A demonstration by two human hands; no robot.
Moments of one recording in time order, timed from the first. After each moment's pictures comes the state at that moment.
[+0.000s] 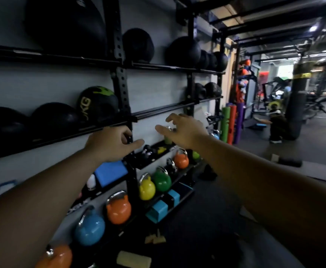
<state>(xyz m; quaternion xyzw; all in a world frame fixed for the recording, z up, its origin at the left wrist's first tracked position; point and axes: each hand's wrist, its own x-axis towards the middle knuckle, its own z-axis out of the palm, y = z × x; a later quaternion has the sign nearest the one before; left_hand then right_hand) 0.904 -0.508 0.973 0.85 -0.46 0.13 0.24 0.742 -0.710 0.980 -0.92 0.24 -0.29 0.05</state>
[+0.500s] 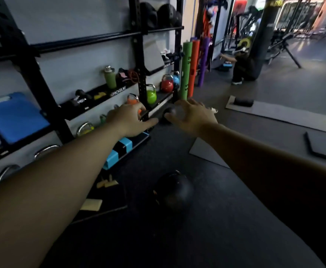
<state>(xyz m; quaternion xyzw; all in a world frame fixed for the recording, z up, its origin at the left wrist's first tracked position) 0.669 -0.848 0.811 0.82 -0.54 -0.04 0.18 0.475 -0.985 0.797 -0.91 0.37 -0.20 0.07</state>
